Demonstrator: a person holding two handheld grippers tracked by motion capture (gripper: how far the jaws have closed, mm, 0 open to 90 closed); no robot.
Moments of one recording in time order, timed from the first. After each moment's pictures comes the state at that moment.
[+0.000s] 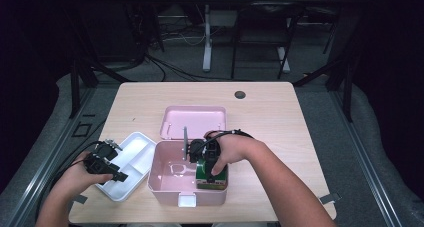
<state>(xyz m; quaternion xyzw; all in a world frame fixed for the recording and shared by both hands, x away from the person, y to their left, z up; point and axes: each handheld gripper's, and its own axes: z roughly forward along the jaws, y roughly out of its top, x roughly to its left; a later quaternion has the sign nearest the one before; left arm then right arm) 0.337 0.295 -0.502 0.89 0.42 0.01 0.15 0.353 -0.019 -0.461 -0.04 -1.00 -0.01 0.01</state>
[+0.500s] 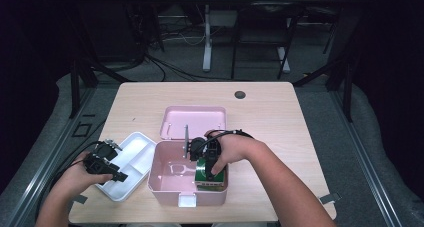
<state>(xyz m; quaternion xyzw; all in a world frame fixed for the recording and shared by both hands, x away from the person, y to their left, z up) 0.337 0.296 -0.502 0.89 0.42 0.01 0.15 0.356 -0.021 -0.458 -0.05 -1.00 -0.03 0.00</state>
